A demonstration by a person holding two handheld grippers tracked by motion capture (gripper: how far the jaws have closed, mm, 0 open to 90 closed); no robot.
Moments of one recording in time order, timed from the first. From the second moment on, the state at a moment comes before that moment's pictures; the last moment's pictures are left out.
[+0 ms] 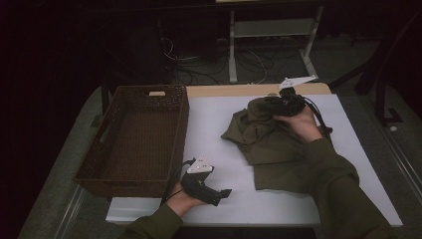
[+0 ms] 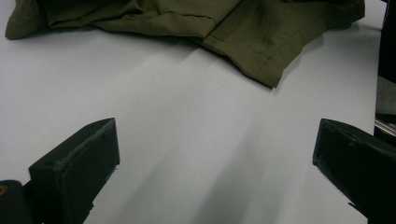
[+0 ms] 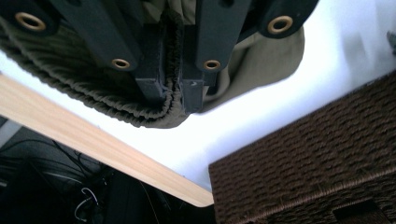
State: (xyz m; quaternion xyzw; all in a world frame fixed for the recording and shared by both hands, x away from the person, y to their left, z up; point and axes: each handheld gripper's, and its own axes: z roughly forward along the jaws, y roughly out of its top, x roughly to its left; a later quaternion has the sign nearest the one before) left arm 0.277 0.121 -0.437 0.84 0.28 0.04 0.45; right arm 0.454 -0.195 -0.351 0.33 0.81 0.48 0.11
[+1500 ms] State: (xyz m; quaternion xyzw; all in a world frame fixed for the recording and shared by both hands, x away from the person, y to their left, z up) left arm 0.275 0.120 -0.438 0.85 0.28 0.04 0.45; right arm 0.399 -0.220 -0.402 0.36 0.83 0.41 0.10
